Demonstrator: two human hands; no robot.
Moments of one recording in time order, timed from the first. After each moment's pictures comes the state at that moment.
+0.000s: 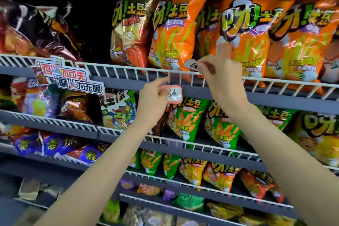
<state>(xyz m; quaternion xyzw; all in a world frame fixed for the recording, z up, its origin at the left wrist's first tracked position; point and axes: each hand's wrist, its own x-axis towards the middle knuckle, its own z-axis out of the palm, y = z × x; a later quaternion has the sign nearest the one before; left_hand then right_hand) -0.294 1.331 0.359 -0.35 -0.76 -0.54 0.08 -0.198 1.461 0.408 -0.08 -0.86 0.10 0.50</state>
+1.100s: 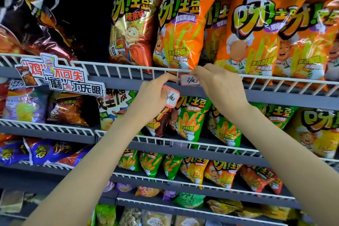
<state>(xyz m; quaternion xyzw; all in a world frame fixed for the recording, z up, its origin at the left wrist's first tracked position) -0.332 1.305 0.369 -0.48 -0.78 -0.39 0.11 -0.225 1.457 0.384 -0.08 -0.89 -0.18 0.42</state>
